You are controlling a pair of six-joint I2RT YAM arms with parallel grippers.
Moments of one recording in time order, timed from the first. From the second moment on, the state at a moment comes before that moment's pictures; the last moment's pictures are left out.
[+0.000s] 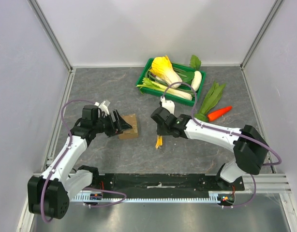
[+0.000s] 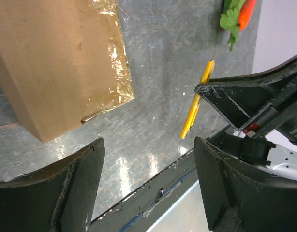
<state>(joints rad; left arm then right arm) -0.17 0.97 0.62 -0.40 0.58 -0.60 0.95 1.57 1.08 -0.53 0.38 0.85</state>
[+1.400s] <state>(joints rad) -0.41 1.28 0.85 -0.21 0.75 -0.68 0.95 1.41 1.12 -0.31 -0.04 0.51</state>
